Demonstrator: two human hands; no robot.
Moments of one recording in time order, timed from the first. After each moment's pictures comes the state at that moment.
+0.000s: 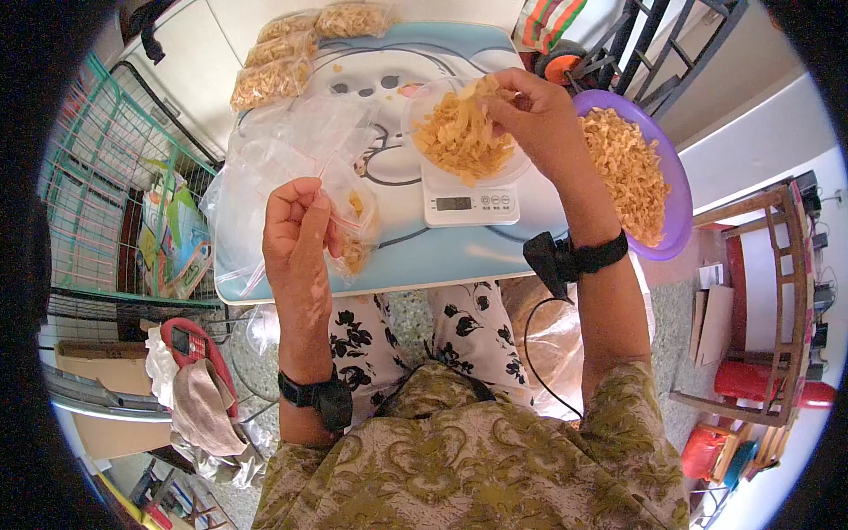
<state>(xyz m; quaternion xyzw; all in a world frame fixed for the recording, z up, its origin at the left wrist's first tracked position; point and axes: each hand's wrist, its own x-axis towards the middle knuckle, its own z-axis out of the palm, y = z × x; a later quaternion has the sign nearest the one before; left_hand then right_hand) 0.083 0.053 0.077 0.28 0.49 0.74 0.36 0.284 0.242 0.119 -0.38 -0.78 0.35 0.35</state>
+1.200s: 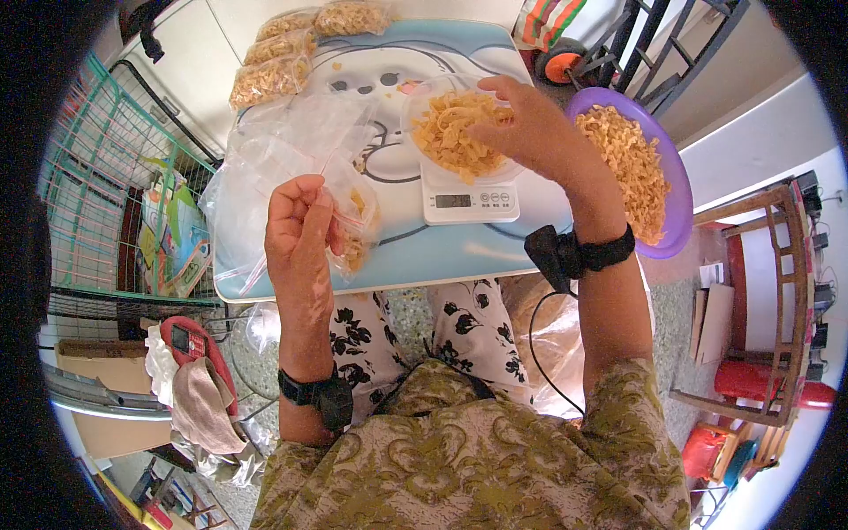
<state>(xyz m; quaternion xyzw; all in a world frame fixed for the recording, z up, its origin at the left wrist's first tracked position) 0.086 0.055 0.074 0.28 0.50 0.74 0.36 0.290 0.239 0.125 -0.39 -0.86 0.25 0.22</state>
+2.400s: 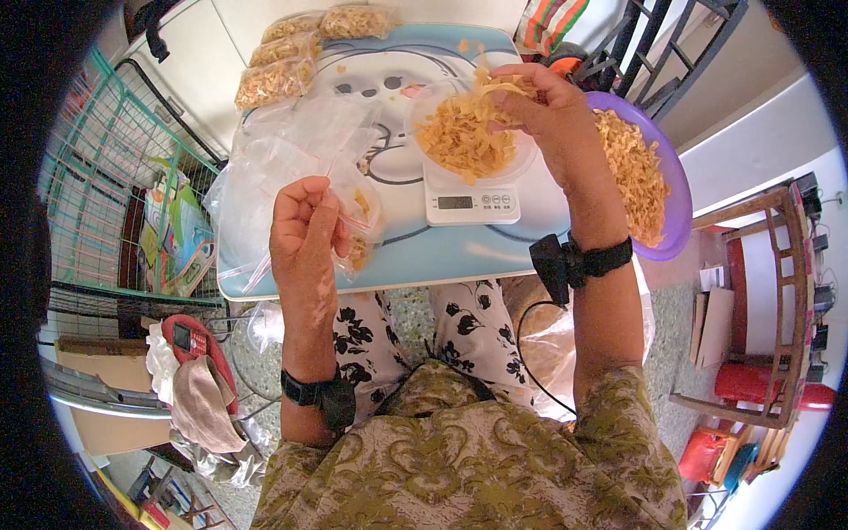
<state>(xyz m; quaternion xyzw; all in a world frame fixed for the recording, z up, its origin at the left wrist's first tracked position) 0.090 0.053 0.078 0.28 0.49 0.75 0.36 0.289 0.236 0.130 -0.33 -0.68 0.50 0.41</state>
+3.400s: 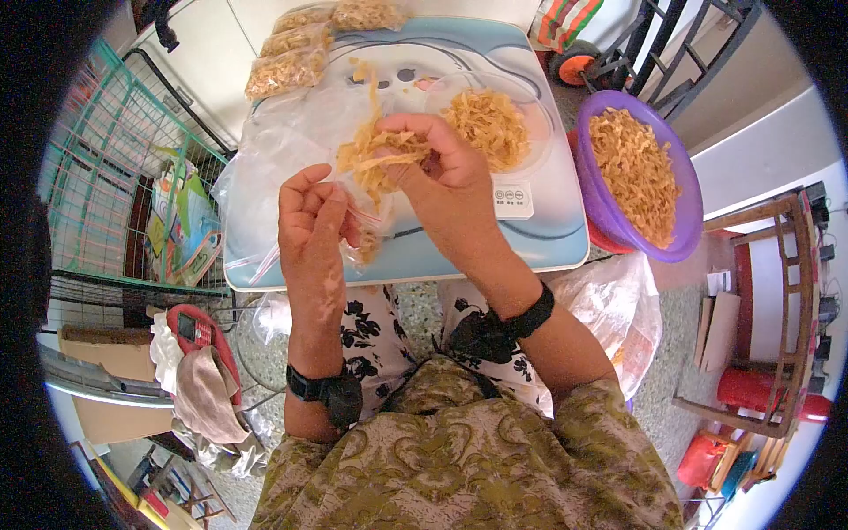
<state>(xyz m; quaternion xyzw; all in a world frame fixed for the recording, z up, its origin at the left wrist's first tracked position) 0.089 0.049 0.081 0.28 0.50 0.74 0.36 0.205 0.139 0.094 -0.24 -0.63 0.57 0.47</state>
